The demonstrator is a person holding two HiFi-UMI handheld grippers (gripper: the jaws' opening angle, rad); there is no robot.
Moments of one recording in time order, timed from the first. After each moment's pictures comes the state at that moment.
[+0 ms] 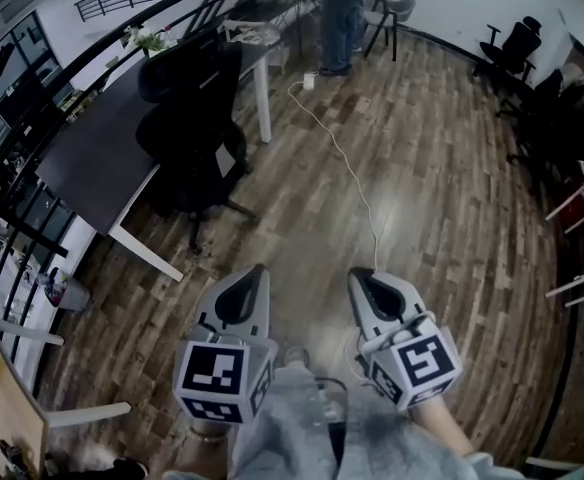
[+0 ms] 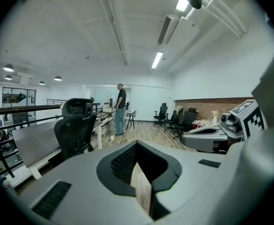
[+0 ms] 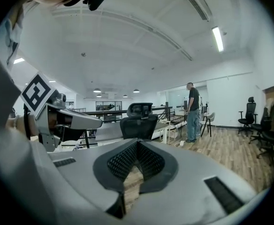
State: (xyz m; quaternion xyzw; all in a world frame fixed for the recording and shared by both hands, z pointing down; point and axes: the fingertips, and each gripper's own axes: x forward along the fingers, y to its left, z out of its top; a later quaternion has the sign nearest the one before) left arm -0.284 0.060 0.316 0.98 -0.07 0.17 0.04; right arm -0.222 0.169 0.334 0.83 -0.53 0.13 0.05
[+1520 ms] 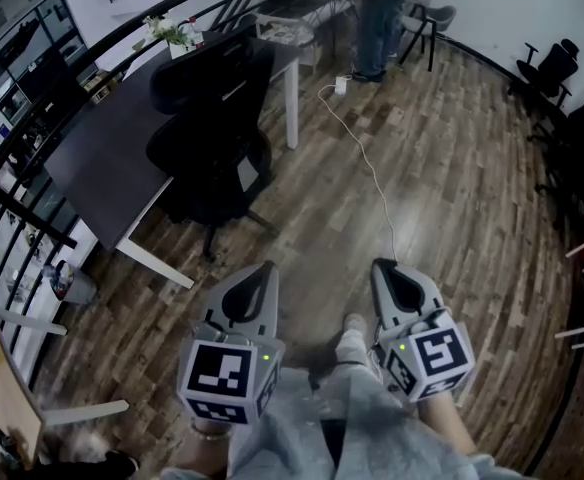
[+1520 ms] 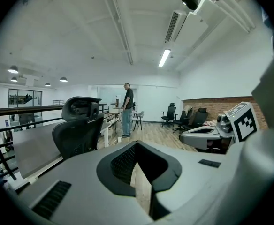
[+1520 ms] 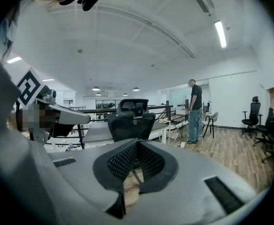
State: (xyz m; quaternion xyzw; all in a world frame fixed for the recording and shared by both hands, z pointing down) left arm -0.190 -0.036 0.331 0.98 -0.11 0.17 0.04; right arm -0.096 0.078 0.360 0.83 -0.53 0.13 0.06
